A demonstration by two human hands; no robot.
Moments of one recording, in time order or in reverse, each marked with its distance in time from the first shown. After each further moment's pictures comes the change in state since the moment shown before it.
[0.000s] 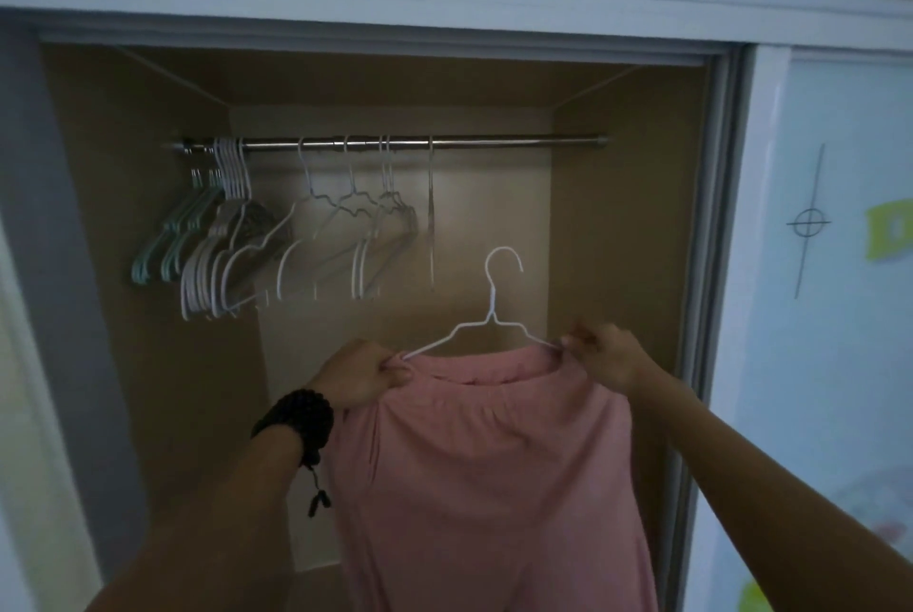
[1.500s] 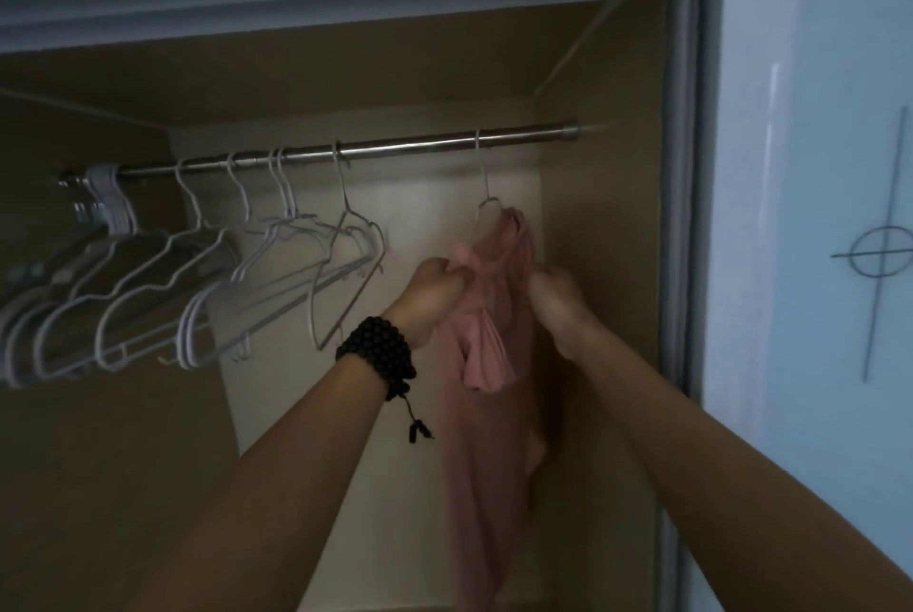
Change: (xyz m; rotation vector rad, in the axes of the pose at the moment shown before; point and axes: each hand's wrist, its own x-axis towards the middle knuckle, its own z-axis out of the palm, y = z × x) left_hand 0.255 0.202 0.035 -0.839 0.241 -0.254; right_hand 0.217 0.071 -0.037 0.828 0.028 0.155
